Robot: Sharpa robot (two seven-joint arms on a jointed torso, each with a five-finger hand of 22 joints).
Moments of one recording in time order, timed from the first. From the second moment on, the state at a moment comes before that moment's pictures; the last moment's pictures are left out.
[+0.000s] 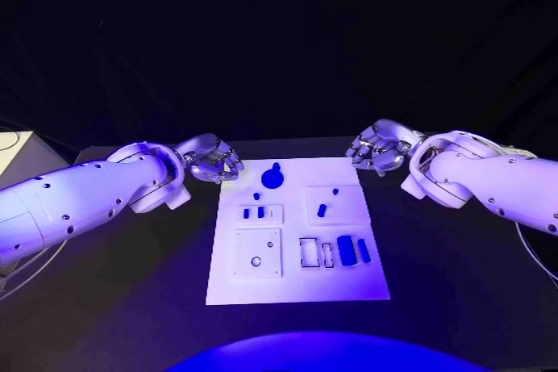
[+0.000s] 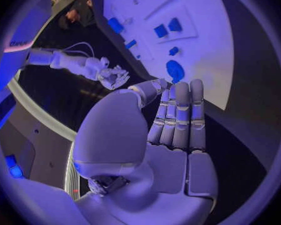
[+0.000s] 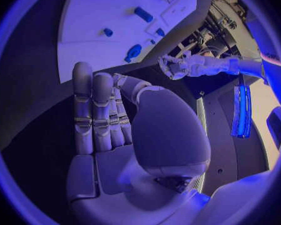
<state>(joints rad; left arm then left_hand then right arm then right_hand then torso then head) 1.19 -0.83 -0.05 1.33 -0.93 -0.10 0.12 1.38 -0.18 0.60 -0.02 0.19 0.87 0.19 0.29 0.30 0.96 0.12 0.49 0.12 1.01 0.05 1.12 0.48 0.17 0.88 0.15 0.90 0.82 1.29 -0.83 -0.17 1.36 -1.10 -0.29 0.04 1.38 -0.21 0.57 -0.01 0.19 1.00 0.15 0.19 0.31 1.24 0.08 0.11 0.07 1.46 -0.01 0.74 0.87 0.16 1.35 0.07 0.74 0.72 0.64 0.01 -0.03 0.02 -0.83</state>
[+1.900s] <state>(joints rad) 1.19 -0.90 -0.05 1.47 -0.30 -0.07 0.35 1.36 -0.19 0.52 0.02 0.19 0.86 0.22 0.27 0.30 1.09 0.17 0.08 0.07 1.07 0.11 0.34 0.30 0.17 0.98 0.20 0.29 0.36 1.19 -0.69 -0.19 1.33 -1.59 -0.31 -0.12 1.32 -0.23 0.63 0.01 0.18 1.01 0.16 0.16 0.34 1.22 0.08 0.07 0.07 1.46 -0.01 1.17 1.16 0.11 1.41 0.09 1.13 1.12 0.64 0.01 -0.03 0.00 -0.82</state>
